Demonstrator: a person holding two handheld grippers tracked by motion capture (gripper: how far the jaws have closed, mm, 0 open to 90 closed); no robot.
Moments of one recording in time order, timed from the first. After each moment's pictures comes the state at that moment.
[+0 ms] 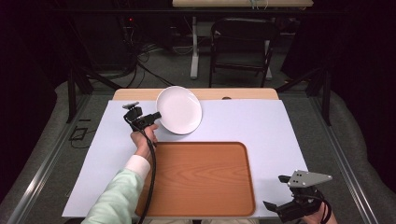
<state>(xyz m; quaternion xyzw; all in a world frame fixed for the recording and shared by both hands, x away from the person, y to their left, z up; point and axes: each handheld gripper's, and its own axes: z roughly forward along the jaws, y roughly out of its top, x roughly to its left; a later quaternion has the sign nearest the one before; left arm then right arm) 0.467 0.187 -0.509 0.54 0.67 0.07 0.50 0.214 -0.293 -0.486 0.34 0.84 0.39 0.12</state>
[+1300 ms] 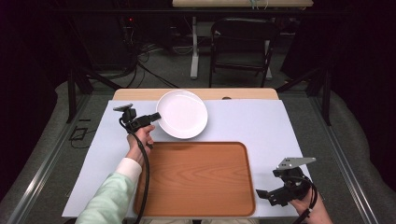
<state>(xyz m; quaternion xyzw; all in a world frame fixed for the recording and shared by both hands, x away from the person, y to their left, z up) 0.457 0.207 -0.510 0.52 0.66 -0.03 0.55 0.254 -0.278 -0.489 0.41 0.83 0.36 0.07</state>
